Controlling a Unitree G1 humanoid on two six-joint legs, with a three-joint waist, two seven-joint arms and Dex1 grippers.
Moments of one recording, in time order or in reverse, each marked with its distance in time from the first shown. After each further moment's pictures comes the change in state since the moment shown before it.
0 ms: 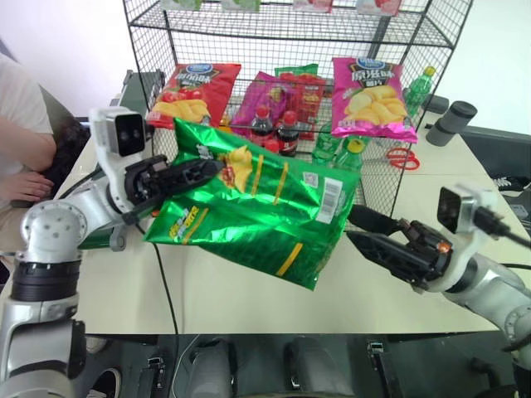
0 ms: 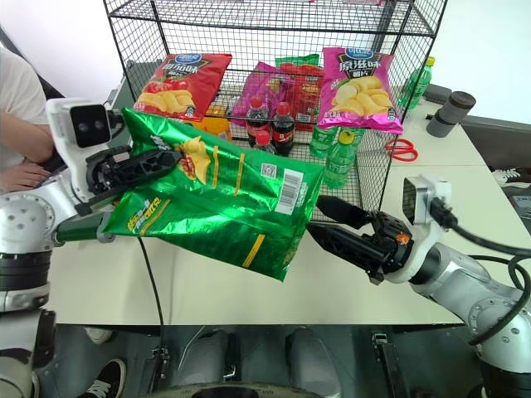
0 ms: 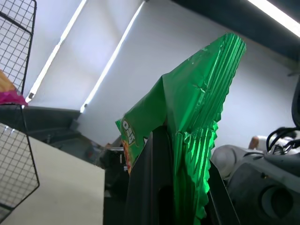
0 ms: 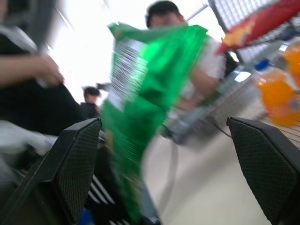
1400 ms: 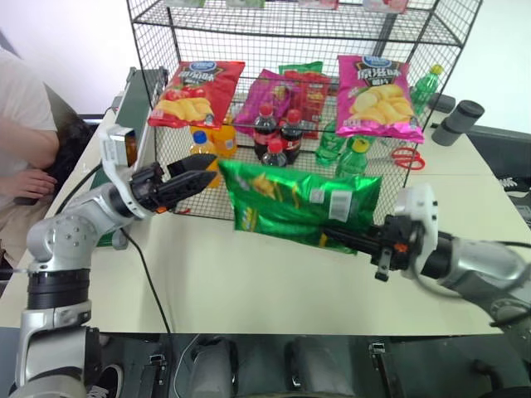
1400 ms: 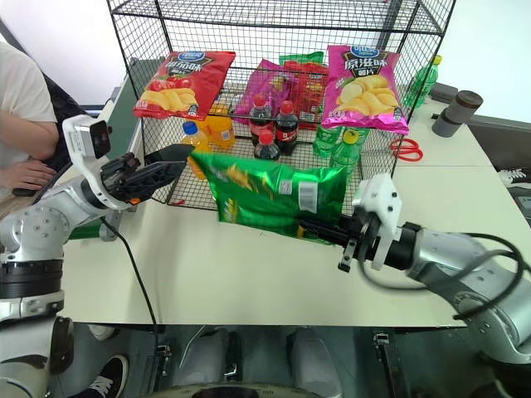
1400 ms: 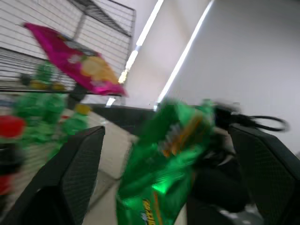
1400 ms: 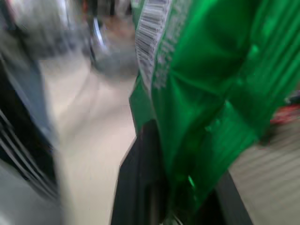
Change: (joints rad) left arm 0.128 -0.068 0.114 0.098 0.526 -0.300 -0.033; right arm -0.125 -0.253 0.219 -0.169 -0.894 -0.290 0.028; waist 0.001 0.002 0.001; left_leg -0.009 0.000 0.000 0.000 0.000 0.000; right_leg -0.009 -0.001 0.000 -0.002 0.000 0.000
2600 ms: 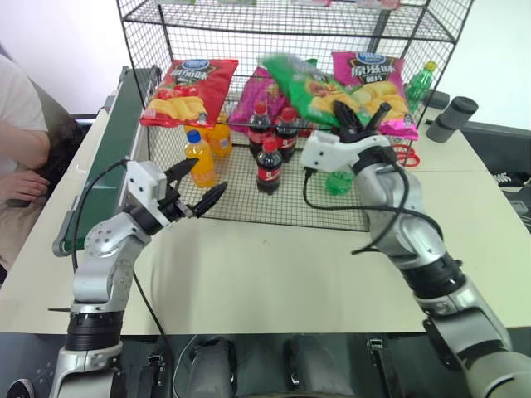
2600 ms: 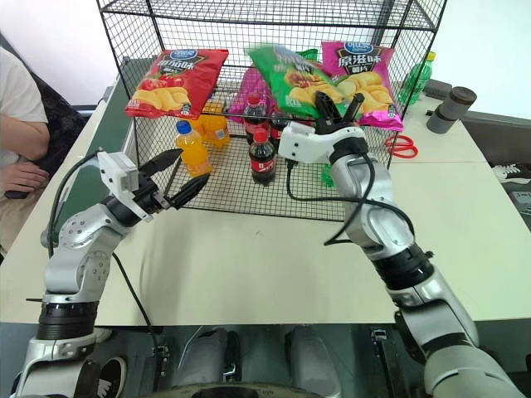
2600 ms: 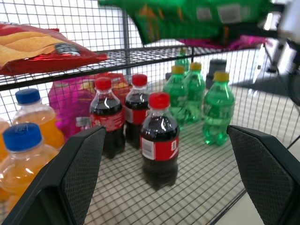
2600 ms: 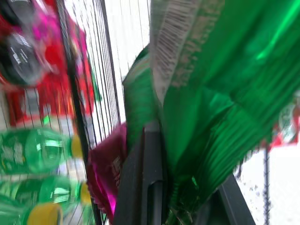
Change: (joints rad) left arm 0.215 -0.196 -0.102 -0.248 0.545 -0.496 0.394; right arm -0.614 0.520 0.451 0.711 -1.625 -0.053 -0.450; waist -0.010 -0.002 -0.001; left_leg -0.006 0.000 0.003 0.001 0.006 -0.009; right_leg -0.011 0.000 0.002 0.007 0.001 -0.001
